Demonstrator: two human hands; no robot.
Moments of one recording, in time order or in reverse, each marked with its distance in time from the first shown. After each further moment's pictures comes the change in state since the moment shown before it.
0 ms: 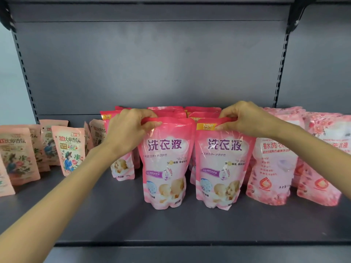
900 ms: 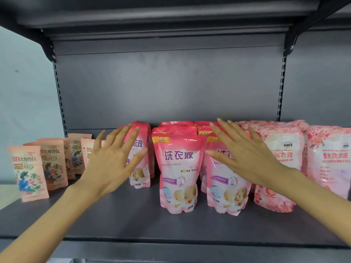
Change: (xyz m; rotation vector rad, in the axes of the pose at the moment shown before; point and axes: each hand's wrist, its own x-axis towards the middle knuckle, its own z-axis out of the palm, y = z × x) left_hand -0.073 -0.038 -0.047 0.561 -0.053 -0.001; right_hand -0.057 -0.053 0.035 -0.525 0.075 0.010
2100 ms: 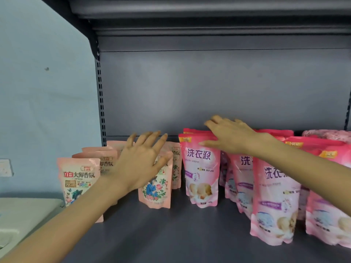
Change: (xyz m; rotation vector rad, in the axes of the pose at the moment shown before) left_hand 0.041 -0.171 0.054 -0.057 -0.058 0.185; right_hand 0.187 -0.186 0.008 -0.125 -0.195 0.000
